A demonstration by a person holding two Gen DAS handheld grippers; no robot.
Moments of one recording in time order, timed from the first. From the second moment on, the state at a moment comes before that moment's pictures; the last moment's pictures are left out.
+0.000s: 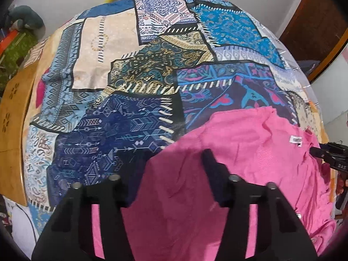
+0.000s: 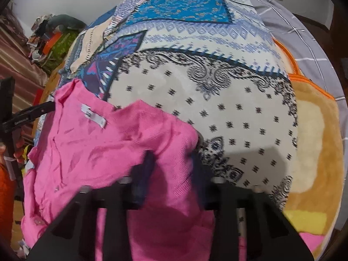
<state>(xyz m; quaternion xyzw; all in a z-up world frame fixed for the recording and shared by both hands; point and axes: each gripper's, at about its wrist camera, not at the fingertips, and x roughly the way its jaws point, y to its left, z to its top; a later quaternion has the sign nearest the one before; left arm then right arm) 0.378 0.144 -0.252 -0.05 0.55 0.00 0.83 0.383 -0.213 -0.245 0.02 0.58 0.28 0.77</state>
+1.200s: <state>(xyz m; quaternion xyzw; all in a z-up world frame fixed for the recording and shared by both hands) 0.394 0.212 -0.241 -0.09 0.53 0.08 0.84 0.443 -0.136 -0.200 -0.07 0.50 0.25 0.83</state>
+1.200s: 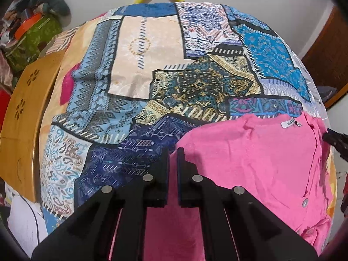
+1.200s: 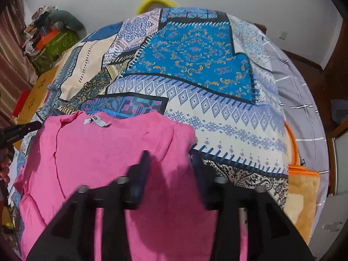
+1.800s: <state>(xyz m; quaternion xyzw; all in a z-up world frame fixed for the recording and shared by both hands) 0.294 0.219 -0.122 -0.07 0.42 0.11 0.90 0.357 -0.141 -0.086 -0.05 0.40 0.27 0.88</state>
